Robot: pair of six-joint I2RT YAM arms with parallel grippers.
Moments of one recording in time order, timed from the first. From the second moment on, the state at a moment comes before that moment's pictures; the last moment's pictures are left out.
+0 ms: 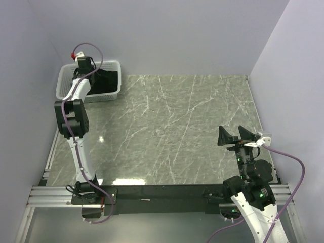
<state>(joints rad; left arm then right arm) 0.11 2.28 1.95 -0.20 -0.15 -0.46 0.36 0.01 0.42 -0.20 0.27 0.19</state>
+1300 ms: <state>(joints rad) -0.36 1.60 2.05 0.14 0.42 -0.70 0.36 0.26 0.80 -0.39 0.19 0.26</state>
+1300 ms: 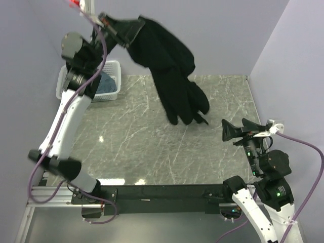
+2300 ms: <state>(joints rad) -0.08 0.83 0.70 -0.30 -0.23 -0.41 0.55 1.28 0.85 -0.35 -0.17 0.38</state>
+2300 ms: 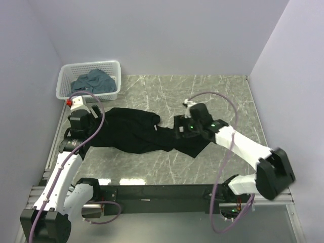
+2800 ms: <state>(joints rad) -0.08 0.86 0.68 -0.31 -0.17 -0.40 0.56 1.94 1.20 0.02 -0.37 0.58</state>
